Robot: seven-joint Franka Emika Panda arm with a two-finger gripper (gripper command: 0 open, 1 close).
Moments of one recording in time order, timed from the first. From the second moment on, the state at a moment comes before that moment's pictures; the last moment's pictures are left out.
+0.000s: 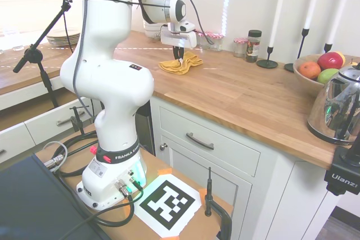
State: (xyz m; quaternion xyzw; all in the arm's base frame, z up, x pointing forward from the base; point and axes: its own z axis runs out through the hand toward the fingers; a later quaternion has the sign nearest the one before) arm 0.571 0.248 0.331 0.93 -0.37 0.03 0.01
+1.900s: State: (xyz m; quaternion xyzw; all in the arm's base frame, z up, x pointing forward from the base) arm 0.577 0.278 0.335 0.93 -0.38 0.04 0.01
